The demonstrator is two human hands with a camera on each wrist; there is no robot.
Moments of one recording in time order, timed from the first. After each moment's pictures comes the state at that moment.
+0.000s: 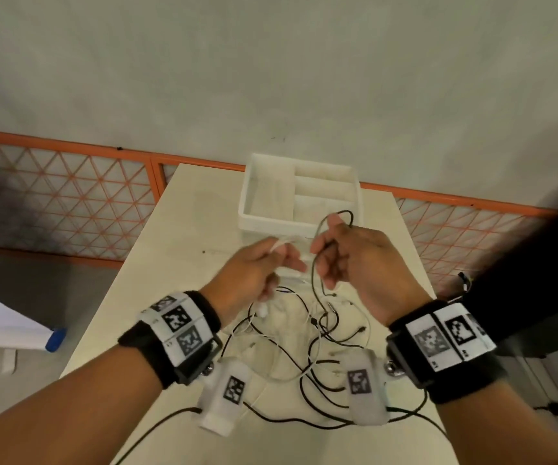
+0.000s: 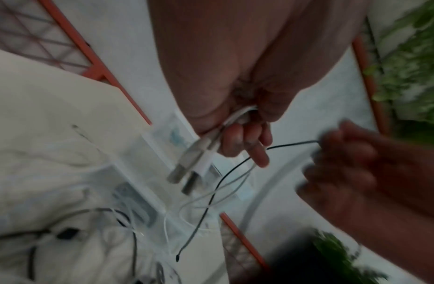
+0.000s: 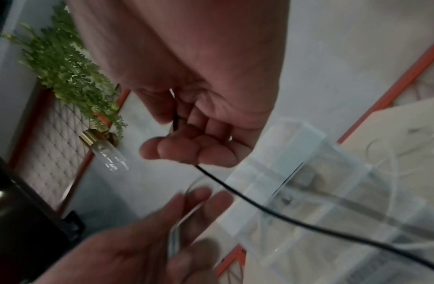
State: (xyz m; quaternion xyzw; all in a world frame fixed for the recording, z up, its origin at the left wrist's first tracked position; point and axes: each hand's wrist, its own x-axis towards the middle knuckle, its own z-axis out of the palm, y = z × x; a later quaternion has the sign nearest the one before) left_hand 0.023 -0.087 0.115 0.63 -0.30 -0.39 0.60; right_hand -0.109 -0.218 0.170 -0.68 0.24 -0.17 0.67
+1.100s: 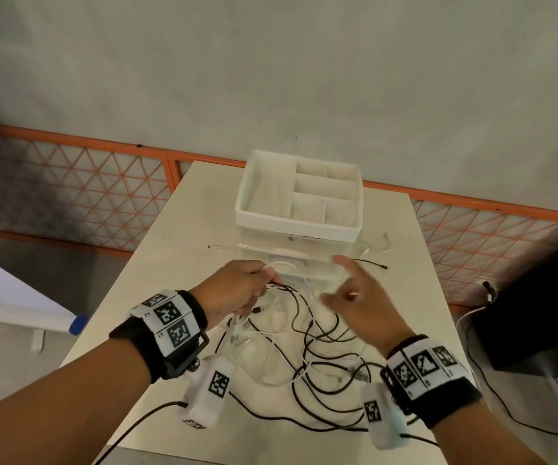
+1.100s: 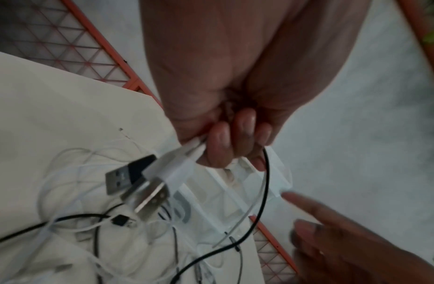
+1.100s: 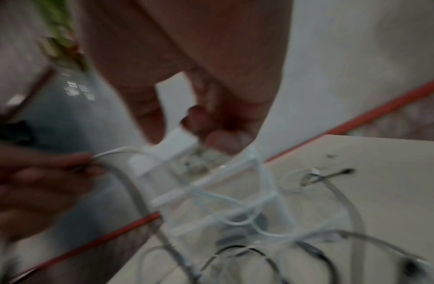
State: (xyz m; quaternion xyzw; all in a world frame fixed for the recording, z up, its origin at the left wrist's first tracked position) left_hand 0.018 -0.085 0.099 0.71 -0.22 -0.43 0.51; right_hand -0.140 -0.255 0.088 -0.82 0.33 -0.07 0.46
